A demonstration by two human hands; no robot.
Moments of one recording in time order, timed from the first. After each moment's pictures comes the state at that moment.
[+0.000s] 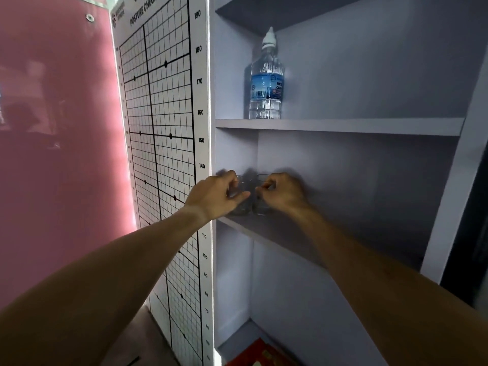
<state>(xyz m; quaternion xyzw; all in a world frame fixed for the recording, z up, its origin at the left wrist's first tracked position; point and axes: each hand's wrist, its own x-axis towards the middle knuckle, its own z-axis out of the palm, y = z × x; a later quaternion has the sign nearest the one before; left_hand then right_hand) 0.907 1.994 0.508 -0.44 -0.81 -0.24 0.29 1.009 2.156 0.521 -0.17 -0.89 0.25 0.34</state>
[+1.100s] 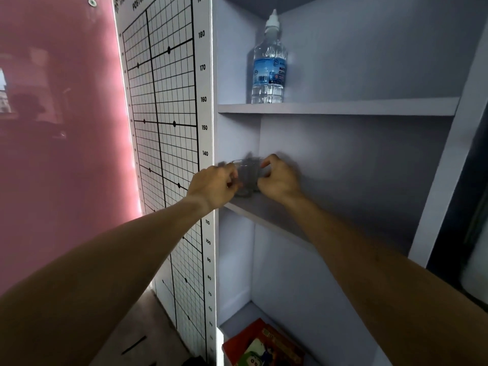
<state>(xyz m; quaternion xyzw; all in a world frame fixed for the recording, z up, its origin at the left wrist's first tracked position) 0.924 1.985 0.502 -0.40 -0.84 -0.20 0.31 1.016 2.134 0.519 -0.15 -0.89 0.28 0.34</state>
